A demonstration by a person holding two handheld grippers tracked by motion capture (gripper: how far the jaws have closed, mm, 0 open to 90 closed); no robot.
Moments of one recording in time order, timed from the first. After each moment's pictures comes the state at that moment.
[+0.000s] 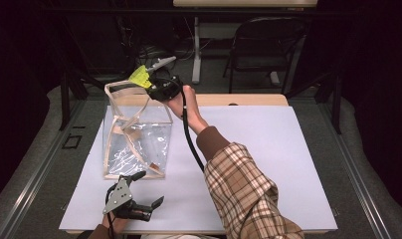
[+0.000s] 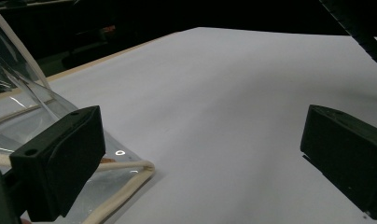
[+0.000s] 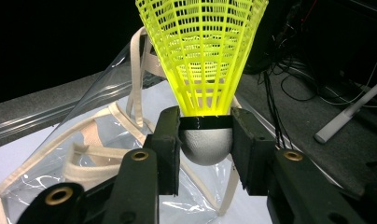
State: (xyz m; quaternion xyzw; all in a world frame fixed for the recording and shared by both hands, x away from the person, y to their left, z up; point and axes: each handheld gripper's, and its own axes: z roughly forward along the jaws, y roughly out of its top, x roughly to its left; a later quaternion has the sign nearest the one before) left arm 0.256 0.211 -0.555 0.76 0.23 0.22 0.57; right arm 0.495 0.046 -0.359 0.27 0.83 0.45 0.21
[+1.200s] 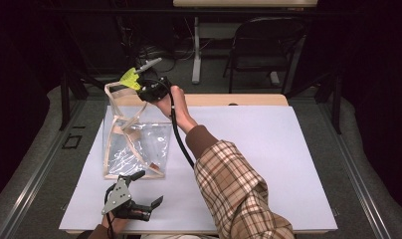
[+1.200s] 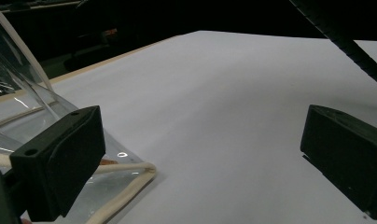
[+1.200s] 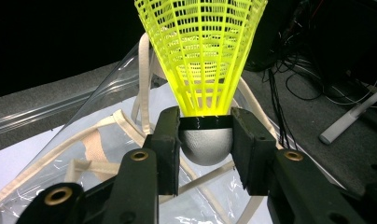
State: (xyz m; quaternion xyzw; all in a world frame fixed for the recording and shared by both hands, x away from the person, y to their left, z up) left arm 0.255 0.212 -0.553 0.75 0.24 0.23 0.57; right arm 0.504 0.078 -0.369 0.27 0.83 0.43 0.21
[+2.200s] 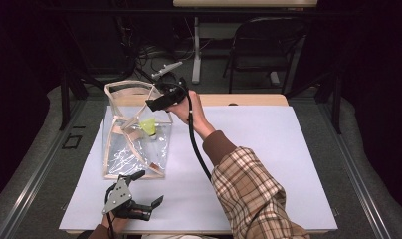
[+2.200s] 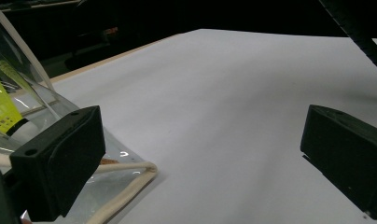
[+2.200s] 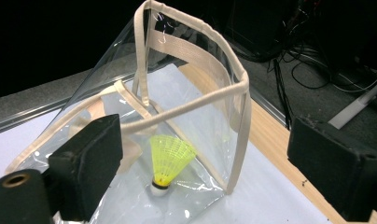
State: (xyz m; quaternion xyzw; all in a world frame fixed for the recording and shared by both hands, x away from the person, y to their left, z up) left arm 0.255 0.211 -0.554 0.75 0.24 0.23 0.57; right arm 0.491 0.030 -0.372 0.28 0.83 0.44 0.19
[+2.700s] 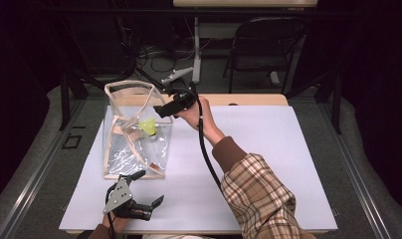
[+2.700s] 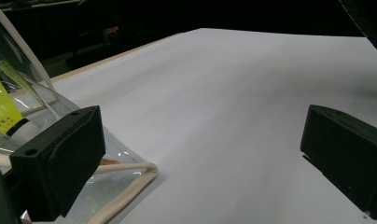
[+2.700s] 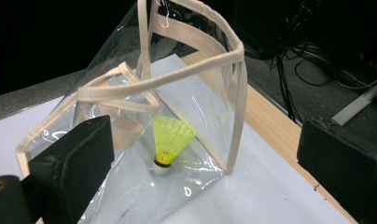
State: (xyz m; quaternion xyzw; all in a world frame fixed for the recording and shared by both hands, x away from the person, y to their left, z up) left arm 0.256 0.210 -0.554 0.75 0.24 0.23 0.57; right arm 0.477 0.005 -0.380 0.27 0.83 0.44 0.18
